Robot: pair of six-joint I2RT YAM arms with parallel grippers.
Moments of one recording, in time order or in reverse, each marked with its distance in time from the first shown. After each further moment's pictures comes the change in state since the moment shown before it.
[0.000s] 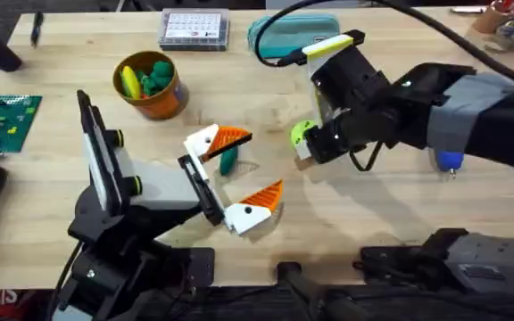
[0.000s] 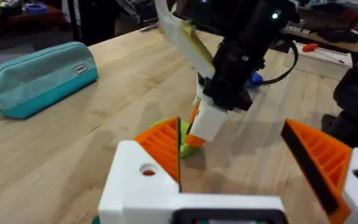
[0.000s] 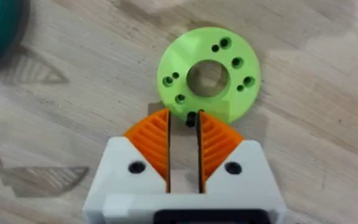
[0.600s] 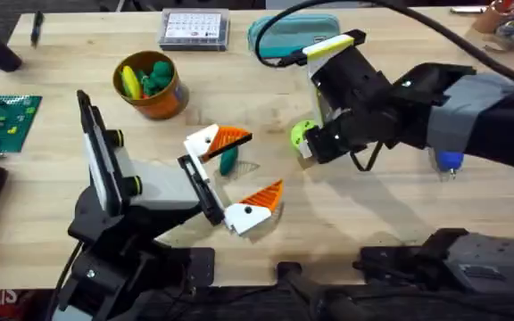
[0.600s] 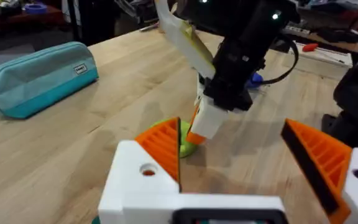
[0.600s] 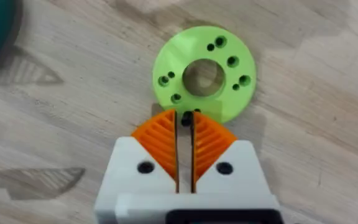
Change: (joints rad) left arm 0.000 0.000 0.000 0.000 0.000 0.000; right arm 0.000 0.000 0.000 -0.006 0.016 0.000
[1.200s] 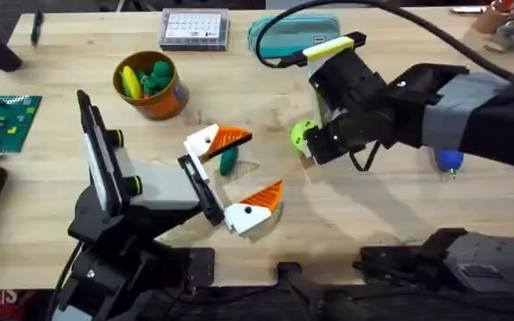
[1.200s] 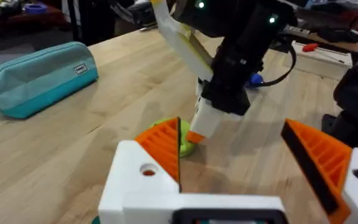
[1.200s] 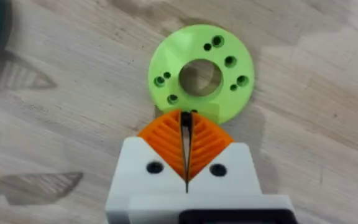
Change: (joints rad) left arm 0.000 0.000 0.000 0.000 0.000 0.000; right arm 0.000 0.019 0.000 -0.001 0.010 0.007
